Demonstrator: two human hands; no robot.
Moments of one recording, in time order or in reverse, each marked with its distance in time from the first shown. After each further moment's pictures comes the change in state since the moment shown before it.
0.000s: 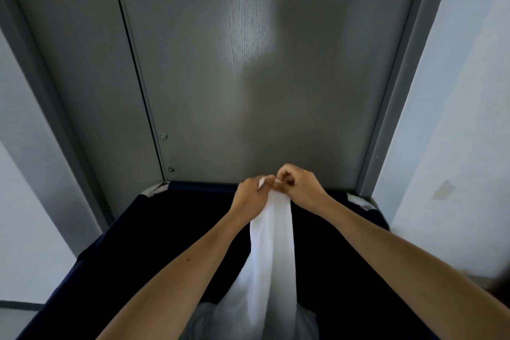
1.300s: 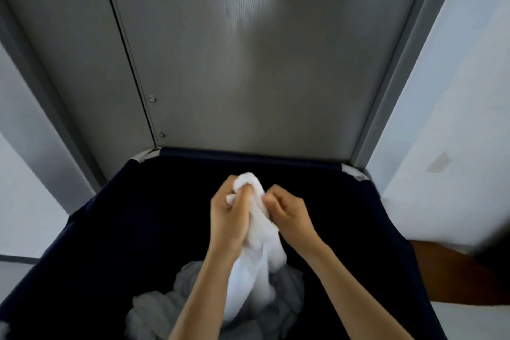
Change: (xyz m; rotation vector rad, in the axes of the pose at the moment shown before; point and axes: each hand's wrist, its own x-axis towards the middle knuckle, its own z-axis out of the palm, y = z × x) left_hand -0.097 0.000 0.012 -0.613 0.355 -0.046; right_hand -0.096 0.001 0.050 0.492 0.040 0.036
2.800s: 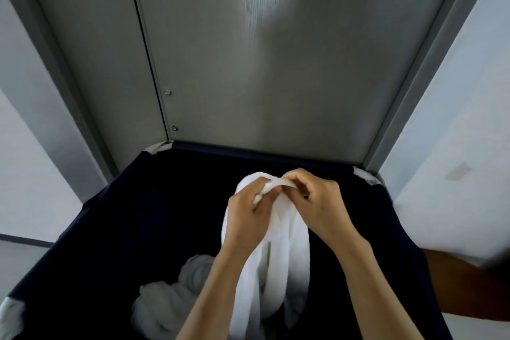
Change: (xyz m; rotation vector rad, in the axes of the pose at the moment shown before) left_hand -0.002 0.001 -0.009 0.237 -0.136 0.033; right_hand 0.003 -0.046 -0.018 -0.417 0.038 -0.160
